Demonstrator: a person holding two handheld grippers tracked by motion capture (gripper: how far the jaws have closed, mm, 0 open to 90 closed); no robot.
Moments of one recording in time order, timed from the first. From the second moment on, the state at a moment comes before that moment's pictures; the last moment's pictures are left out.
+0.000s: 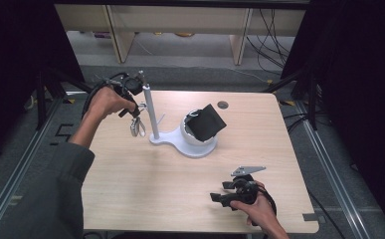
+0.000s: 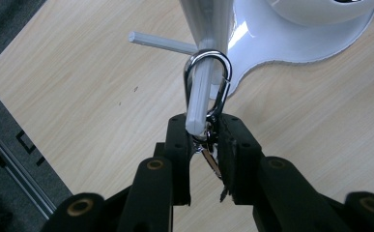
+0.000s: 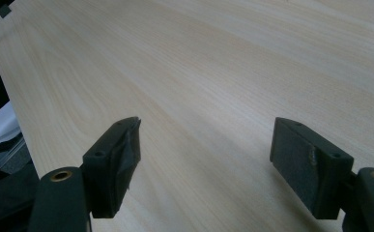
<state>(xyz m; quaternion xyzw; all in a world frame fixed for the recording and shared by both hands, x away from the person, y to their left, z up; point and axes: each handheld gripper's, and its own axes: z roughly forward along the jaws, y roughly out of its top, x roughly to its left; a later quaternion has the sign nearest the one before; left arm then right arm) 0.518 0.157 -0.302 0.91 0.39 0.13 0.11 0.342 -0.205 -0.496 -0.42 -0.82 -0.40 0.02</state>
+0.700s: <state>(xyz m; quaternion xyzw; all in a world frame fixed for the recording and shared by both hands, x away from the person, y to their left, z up) 0.504 0.169 -0.303 0.90 0.40 0.11 0.14 0.343 -0.208 -0.495 -0.41 -0.82 -0.40 0.01</state>
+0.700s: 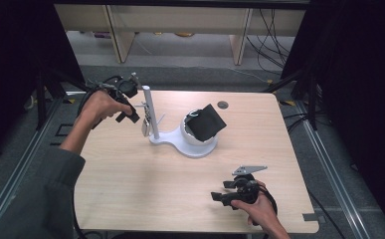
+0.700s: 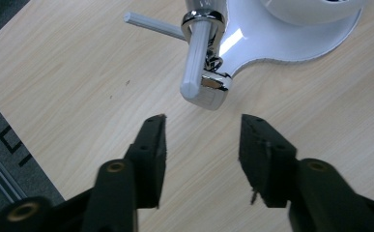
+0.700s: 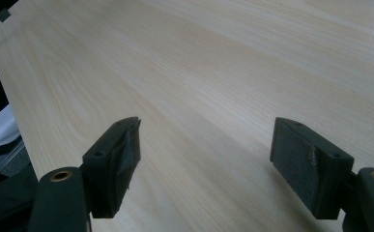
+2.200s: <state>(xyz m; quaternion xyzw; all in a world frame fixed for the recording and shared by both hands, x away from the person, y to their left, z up) 0.375 0.156 -0.371 0.92 0.31 0.10 0.23 0.344 -0.207 -0.496 -0.42 -0.81 -0.41 0.01</state>
